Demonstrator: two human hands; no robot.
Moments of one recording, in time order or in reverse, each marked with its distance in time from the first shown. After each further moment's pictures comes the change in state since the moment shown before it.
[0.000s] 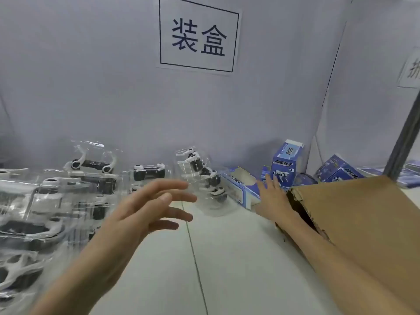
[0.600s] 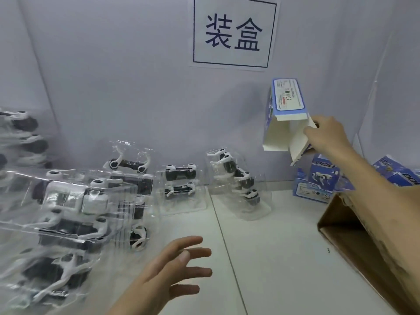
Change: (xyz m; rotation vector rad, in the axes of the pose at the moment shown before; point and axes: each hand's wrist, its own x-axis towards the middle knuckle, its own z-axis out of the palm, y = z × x) left_hand -0.039 -0.074 -0.044 -0.169 -0.016 -0.404; right_hand 0.034 -0.025 -0.154 0.879 0.434 0.042
